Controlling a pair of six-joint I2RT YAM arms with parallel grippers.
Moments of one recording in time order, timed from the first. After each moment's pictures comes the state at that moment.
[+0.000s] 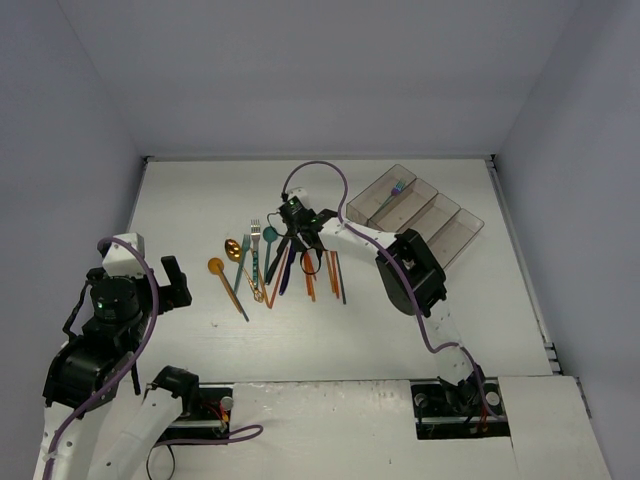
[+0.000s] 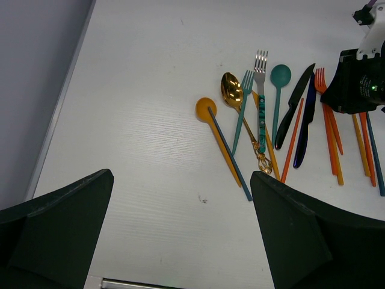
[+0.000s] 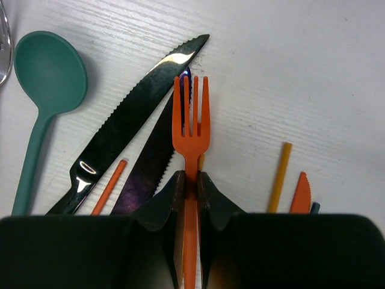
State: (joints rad) left arm -0.29 0.50 1.03 -0.99 -0.37 -0.26; right arm 0.77 2.27 1.74 -0.41 0.29 0.34
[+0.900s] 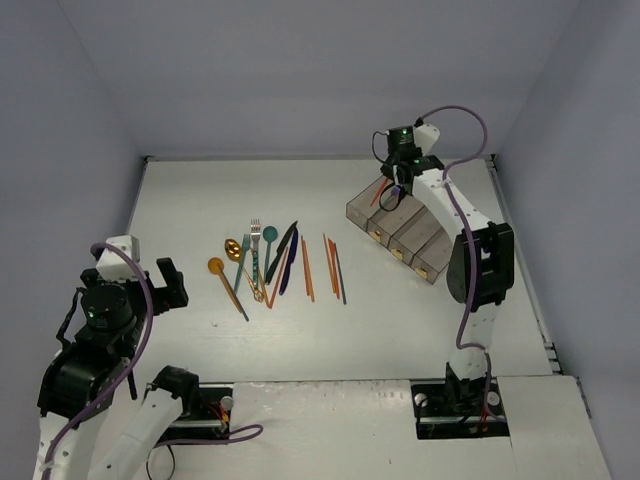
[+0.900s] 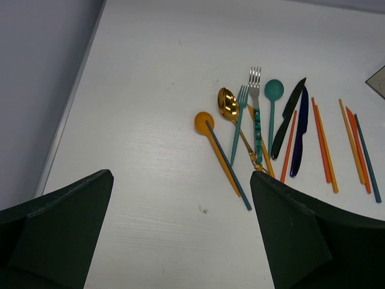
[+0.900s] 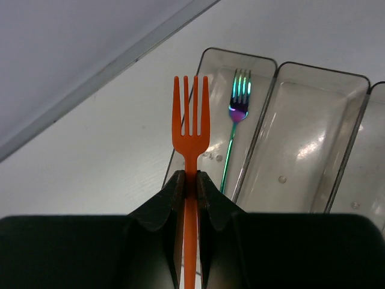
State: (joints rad) left arm -0.29 0.46 1.04 -0.95 -0.36 -0.21; right arm 0.28 2.03 1.77 -0.43 0.38 0.74
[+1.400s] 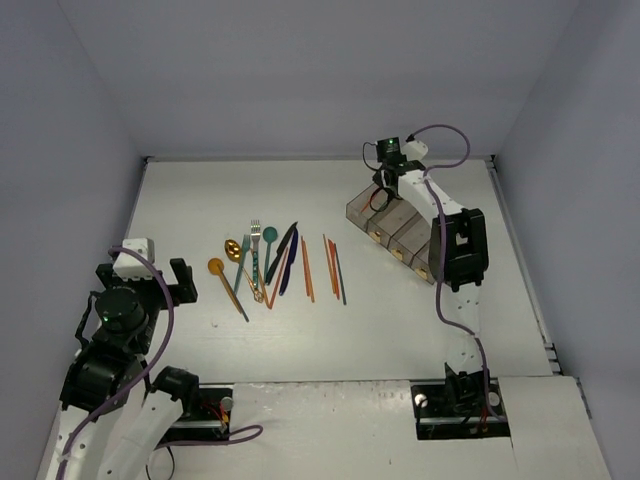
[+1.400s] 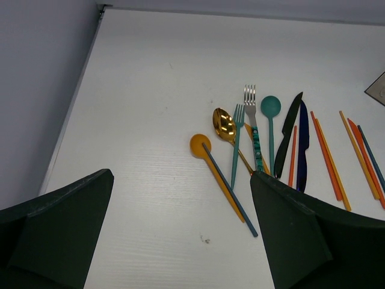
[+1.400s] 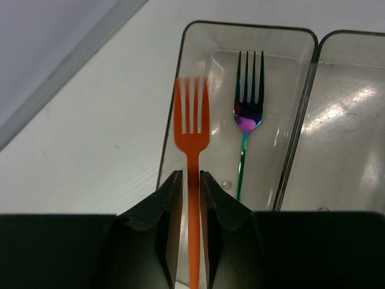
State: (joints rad) left arm -0.29 0.40 0.85 -0.73 -0.34 -0.12; right arm 0.26 2.29 1.92 -0.43 0.38 0.84
